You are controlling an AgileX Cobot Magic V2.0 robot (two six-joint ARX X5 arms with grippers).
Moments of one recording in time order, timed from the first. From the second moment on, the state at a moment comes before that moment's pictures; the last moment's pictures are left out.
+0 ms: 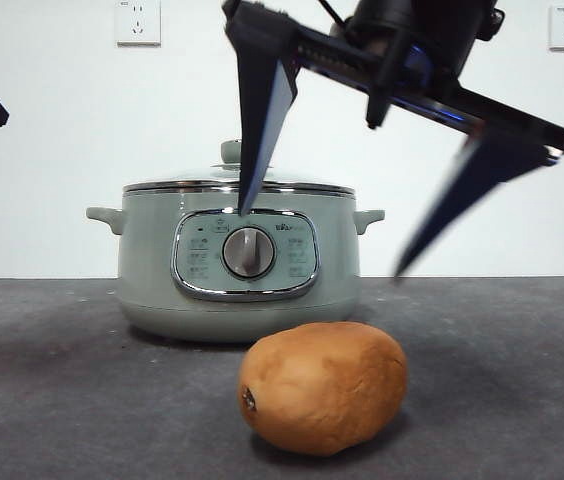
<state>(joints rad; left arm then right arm) -0.11 0.77 0.59 -0.29 0.42 -0.15 0.86 1.49 1.12 -0.83 -0.24 0.97</state>
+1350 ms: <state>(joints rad) -0.21 0.77 0.59 -0.29 0.42 -0.15 0.86 1.73 1.12 -0.72 -0.20 1.06</state>
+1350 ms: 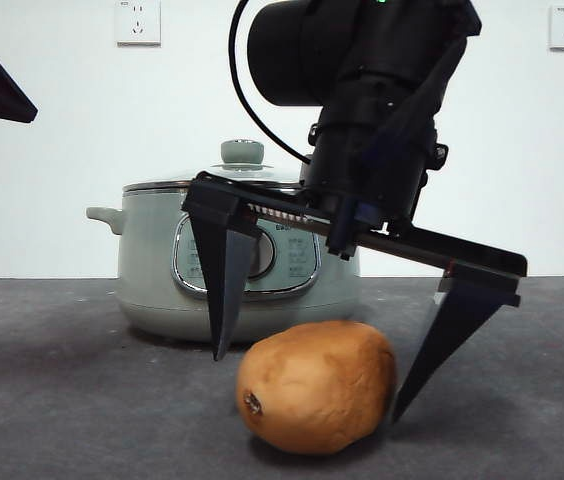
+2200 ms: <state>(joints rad) -0.21 0.81 0.65 -0.35 0.42 -0.15 0.86 1.69 1.13 -0.82 -0.14 0.82</state>
